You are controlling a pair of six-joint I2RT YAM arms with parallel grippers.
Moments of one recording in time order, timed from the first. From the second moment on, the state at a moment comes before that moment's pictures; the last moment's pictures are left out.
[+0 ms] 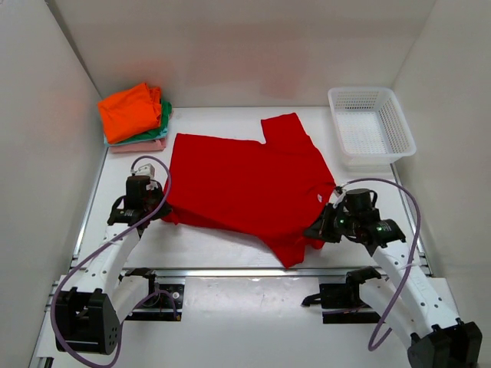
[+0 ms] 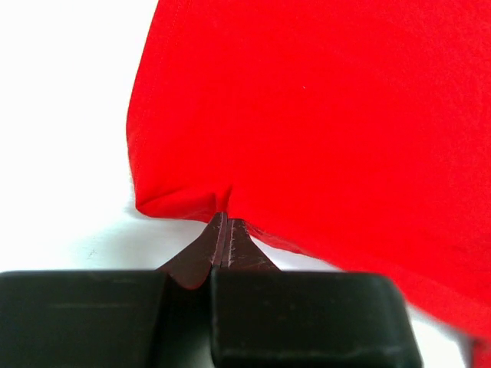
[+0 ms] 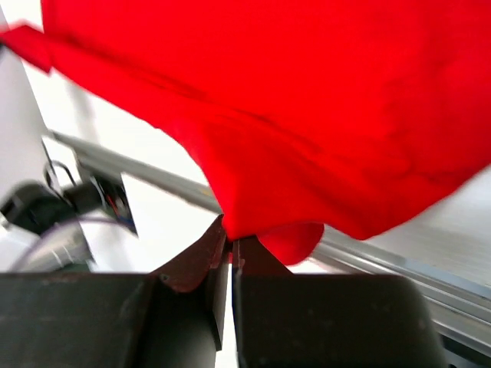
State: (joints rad) left arm -0.07 0.95 0.57 -0.41 0.04 -0.40; right arm 0.28 0.73 0.56 -0.71 -0.47 0.67
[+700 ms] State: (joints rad) left arm -0.06 1.07 0.62 -0.34 0.06 -0.30; right arm 0.01 0.88 0.57 -0.59 -0.64 0.60
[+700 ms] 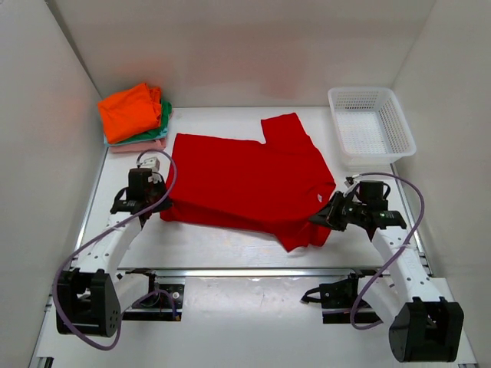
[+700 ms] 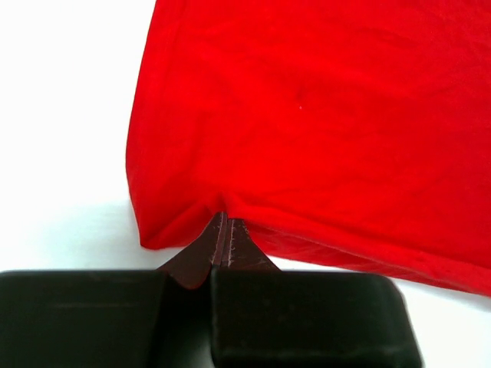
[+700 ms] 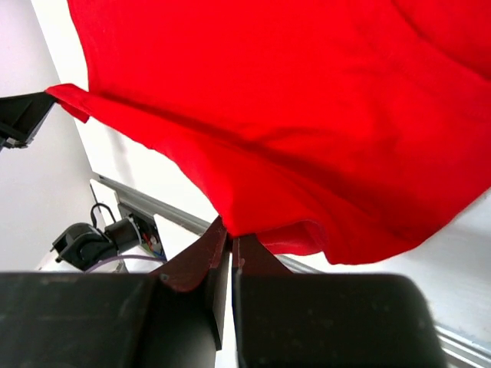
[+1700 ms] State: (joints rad) left arm -0.06 1.30 0.79 -0.36 0.04 -0.16; right arm -0.01 1.27 0.74 -0.40 -0.63 0.51
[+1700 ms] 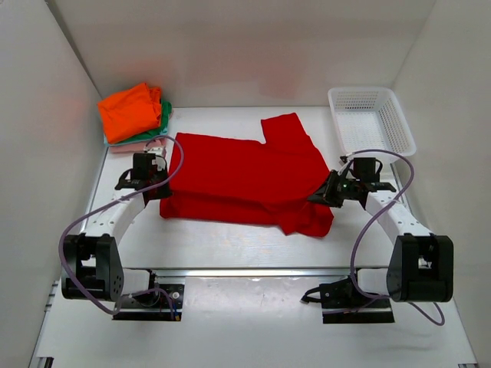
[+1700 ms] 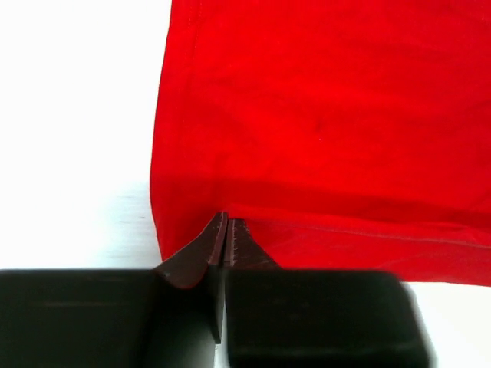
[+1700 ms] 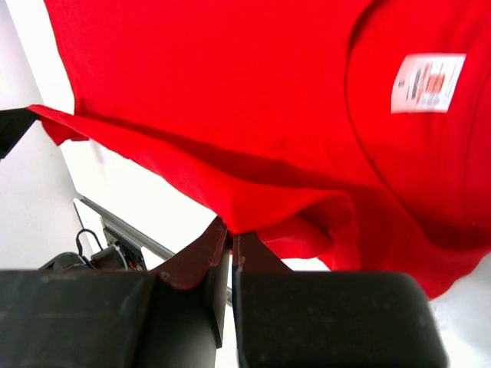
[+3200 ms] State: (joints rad) left arm -0.32 1.65 0.95 -0.50 -0.06 -0.13; right arm 0.12 1.54 0.92 -0.36 -0.26 0.42
